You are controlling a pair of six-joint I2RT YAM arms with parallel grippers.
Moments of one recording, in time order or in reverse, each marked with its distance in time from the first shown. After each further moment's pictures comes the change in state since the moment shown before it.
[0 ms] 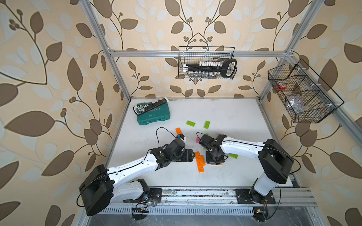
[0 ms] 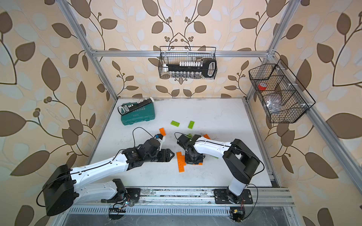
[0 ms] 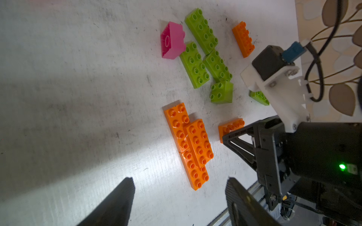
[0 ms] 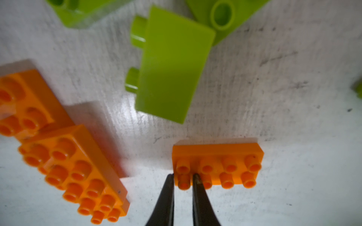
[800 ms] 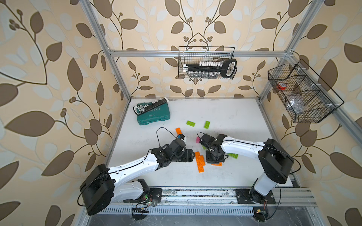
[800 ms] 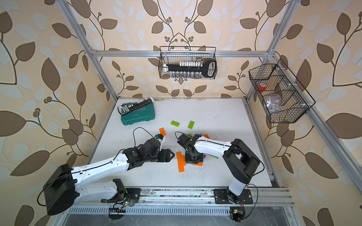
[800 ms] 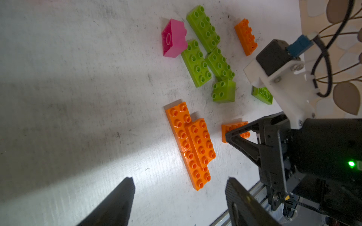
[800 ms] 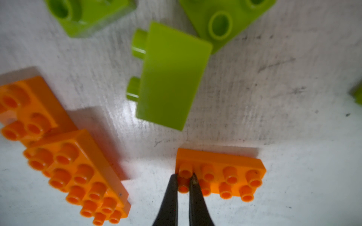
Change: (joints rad) left arm 0.000 0.013 0.000 0.000 0.000 0.005; right arm -0.010 0.002 -0.001 0.008 -0.002 -0.006
